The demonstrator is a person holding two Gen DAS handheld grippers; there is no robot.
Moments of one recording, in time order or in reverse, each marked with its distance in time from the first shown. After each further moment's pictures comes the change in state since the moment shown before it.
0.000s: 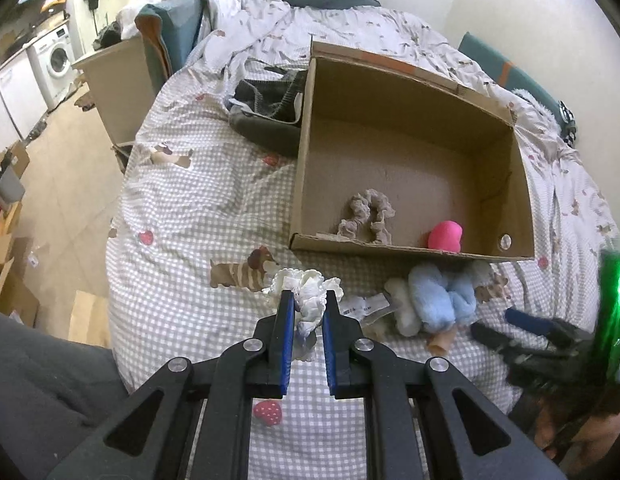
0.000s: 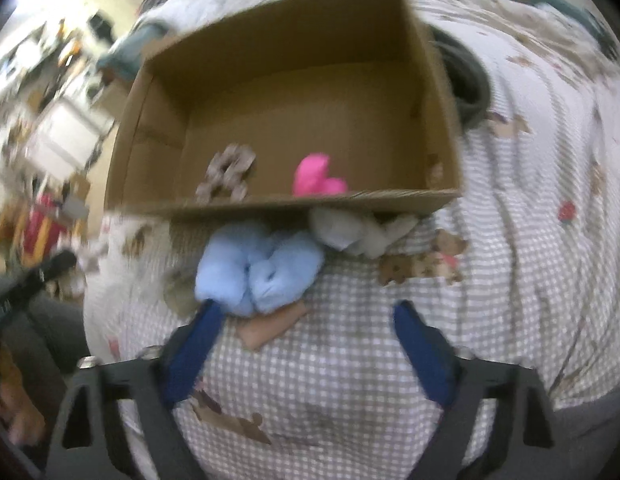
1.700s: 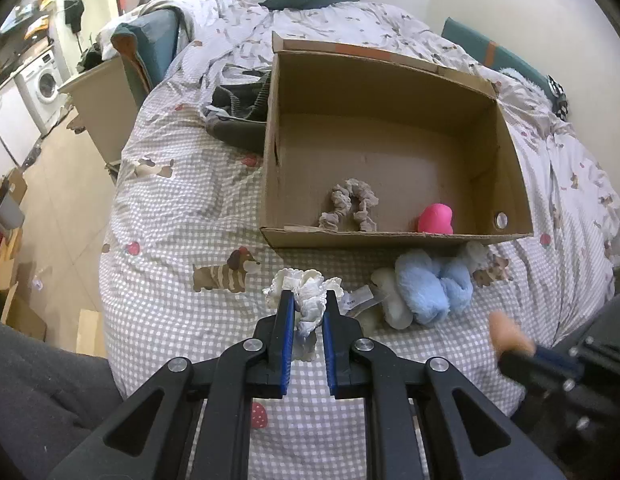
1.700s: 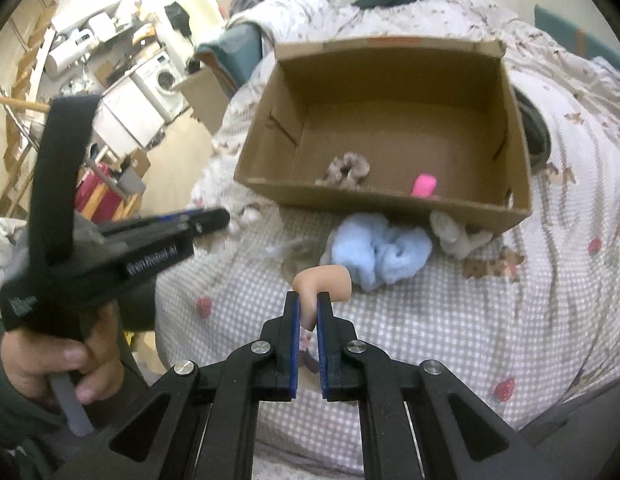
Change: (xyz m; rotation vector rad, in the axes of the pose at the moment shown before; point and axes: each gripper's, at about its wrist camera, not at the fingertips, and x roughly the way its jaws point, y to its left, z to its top) left arm 0.008 -0.027 -0.010 0.099 -0.014 0.028; right arm -0.086 0.040 -0.038 -0.148 -0.112 0.162
